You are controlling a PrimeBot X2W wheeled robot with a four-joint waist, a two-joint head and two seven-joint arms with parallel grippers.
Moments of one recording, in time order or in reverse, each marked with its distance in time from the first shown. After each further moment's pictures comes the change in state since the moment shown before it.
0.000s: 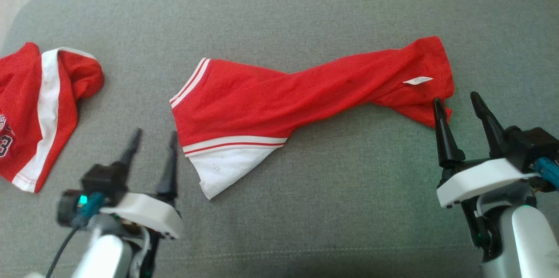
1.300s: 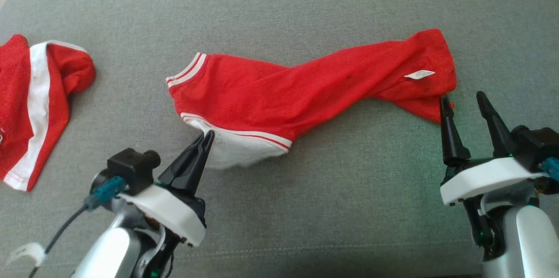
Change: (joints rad) left arm -0.038 0.028 -0.107 -0.102 -0.135 -0.177 0.152; right arm 0.000 0.020 -0.027 -0.003 0.029 0.000 0.004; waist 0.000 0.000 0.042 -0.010
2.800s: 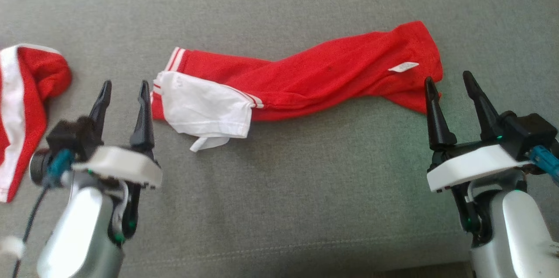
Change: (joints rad) left arm -0.177 -0.026 0.140 0.280 0.066 0.168 -0.230; right arm -0.062 0.004 0.055 0.008 -0.024 0.000 -0.045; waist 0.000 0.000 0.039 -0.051
